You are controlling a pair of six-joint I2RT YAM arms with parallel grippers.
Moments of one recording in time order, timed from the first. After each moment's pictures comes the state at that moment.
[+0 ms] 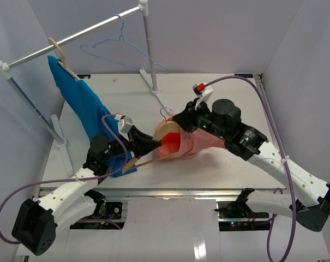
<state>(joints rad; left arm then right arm) -0.54 0.90 0.42 0.72 0.71 -0.51 0.87 1.10 1.19 -0.28 -0.05 0.31</state>
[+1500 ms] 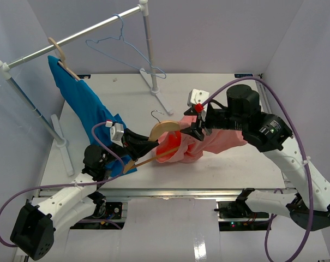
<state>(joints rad) -0.55 0.83 0.33 0.94 0.67 -0.51 0.76 1.14 1.54 -0.79 -0.49 -0.49</state>
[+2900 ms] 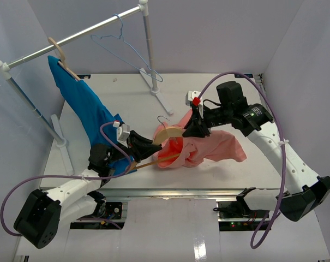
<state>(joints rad) -0.56 0.97 0.30 1.07 0.74 -0.54 0.58 1.26 1.42 -0.85 -0.88 -0.51</state>
